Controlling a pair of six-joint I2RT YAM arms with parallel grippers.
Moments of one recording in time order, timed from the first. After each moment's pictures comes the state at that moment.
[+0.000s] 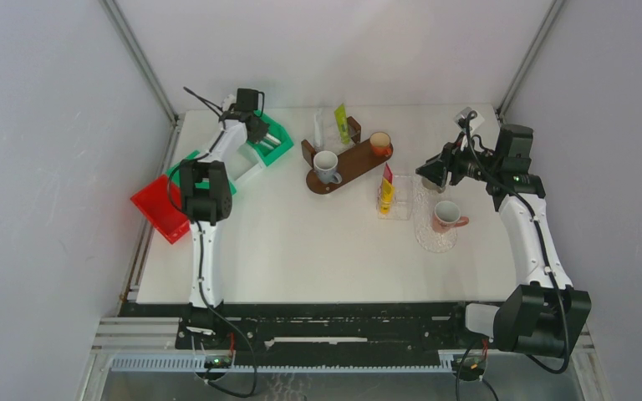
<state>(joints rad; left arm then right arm) -0.12 2.46 2.19 -0.59 -0.20 -0.93 -0.14 1.23 1.09 -0.41 -0.98 -0.18</state>
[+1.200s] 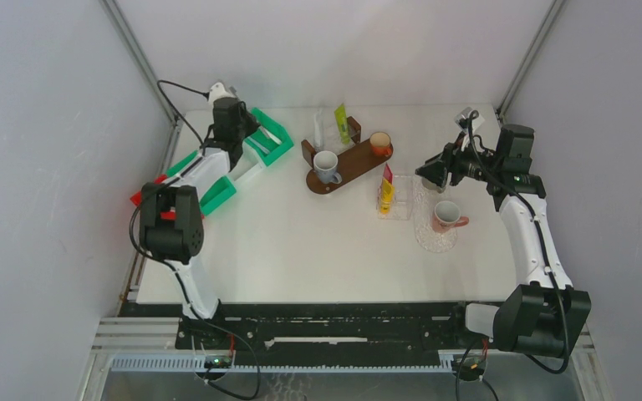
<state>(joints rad) -0.14 1.91 1.44 0.11 -0.17 -0.59 -0.15 1.23 1.09 -0.41 -1.01 -0.18</state>
